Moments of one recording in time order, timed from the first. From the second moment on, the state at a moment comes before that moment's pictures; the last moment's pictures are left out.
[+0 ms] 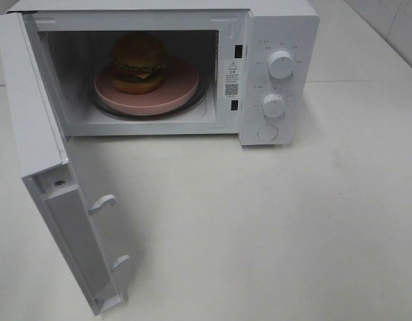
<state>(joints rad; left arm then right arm) 0.00 -0.01 -0.51 -0.14 1.07 0.03 0.12 0.00 -0.50 -0.12 1.00 0.06</state>
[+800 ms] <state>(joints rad) 0.00 -0.01 -0.51 -0.14 1.07 0.03 0.12 0.00 -0.50 -0.12 1.00 0.06</state>
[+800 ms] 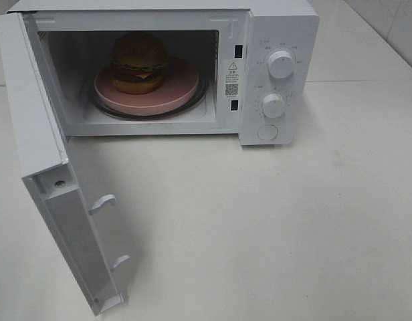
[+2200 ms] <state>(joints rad) 0.00 0.19 -0.54 -0.14 0.99 0.03 0.12 0.00 -0.50 -0.12 1.00 0.06</state>
